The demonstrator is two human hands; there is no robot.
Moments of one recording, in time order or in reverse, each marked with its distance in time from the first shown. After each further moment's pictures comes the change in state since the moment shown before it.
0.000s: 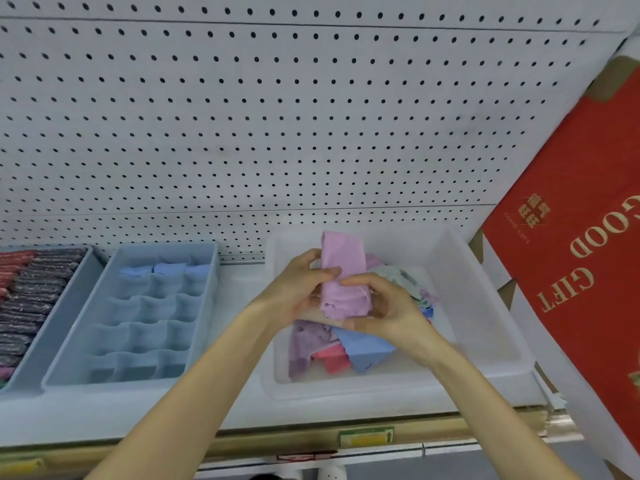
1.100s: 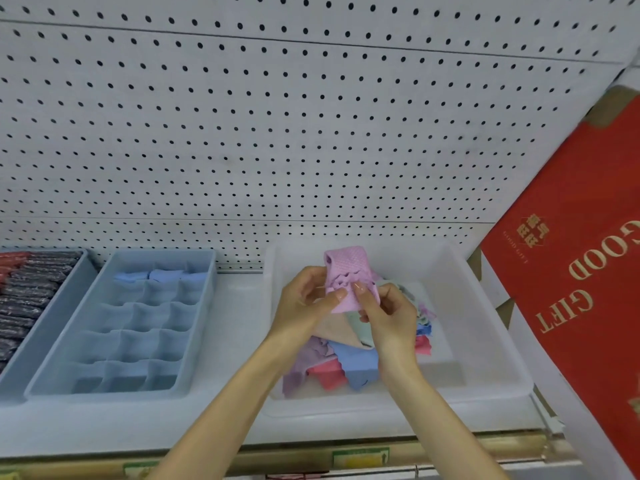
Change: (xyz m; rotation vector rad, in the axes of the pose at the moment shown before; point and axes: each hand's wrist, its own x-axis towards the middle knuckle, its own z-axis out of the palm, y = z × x) left_hand -0.024 -0.020 0.017 -0.011 0.170 0.404; right_hand 0.017 0.006 0.030 0.204 0.656 0.031
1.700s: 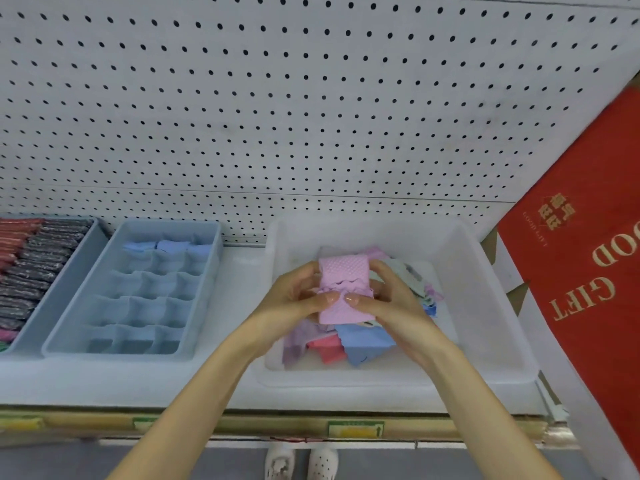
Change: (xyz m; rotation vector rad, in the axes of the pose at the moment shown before) left_hand -0.018 0.000 -0.016 0.076 -0.235 -0.112; right_hand 0.016 -0.006 -0.036 -0.061 -0.626 0.268
